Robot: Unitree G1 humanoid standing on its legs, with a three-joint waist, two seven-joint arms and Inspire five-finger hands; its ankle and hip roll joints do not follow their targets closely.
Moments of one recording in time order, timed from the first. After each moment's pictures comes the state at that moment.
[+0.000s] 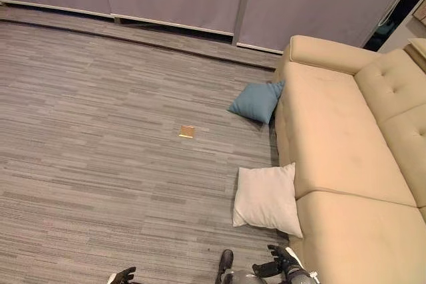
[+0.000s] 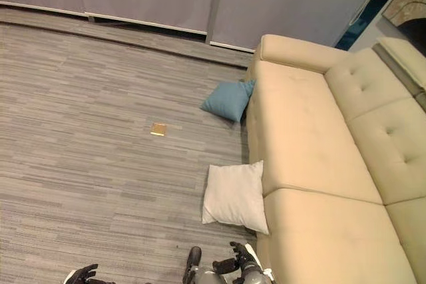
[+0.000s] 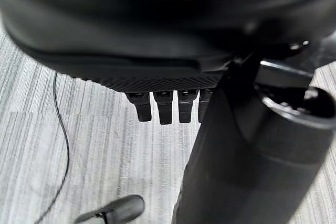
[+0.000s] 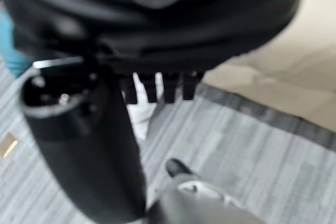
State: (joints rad) left arm 0.05 0.29 -0.12 1.24 -0.12 -0.10 0.09; right arm -0.04 -0.18 0.26 1.15 -0.08 -0.06 -0.13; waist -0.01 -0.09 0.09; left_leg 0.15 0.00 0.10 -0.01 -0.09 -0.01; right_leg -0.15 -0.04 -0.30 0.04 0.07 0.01
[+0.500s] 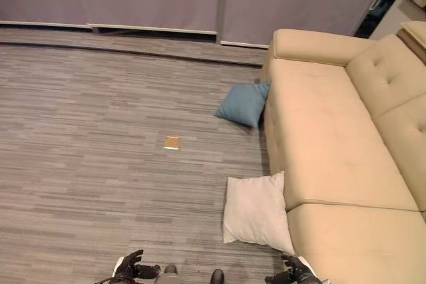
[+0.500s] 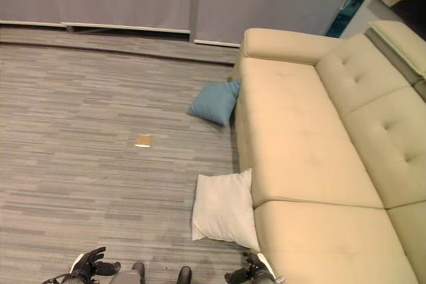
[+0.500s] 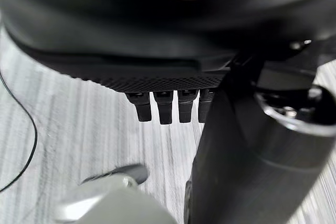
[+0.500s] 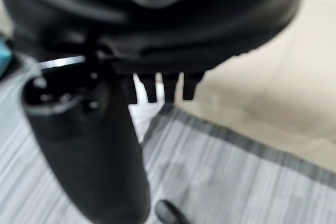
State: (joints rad) left arm -0.02 0.28 -0.11 1.19 -0.12 -0.11 0.09; right arm -0.05 -0.24 0.27 1.18 -0.07 -0.04 -0.14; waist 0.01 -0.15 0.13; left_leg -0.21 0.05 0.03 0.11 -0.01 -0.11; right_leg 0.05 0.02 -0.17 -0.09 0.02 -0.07
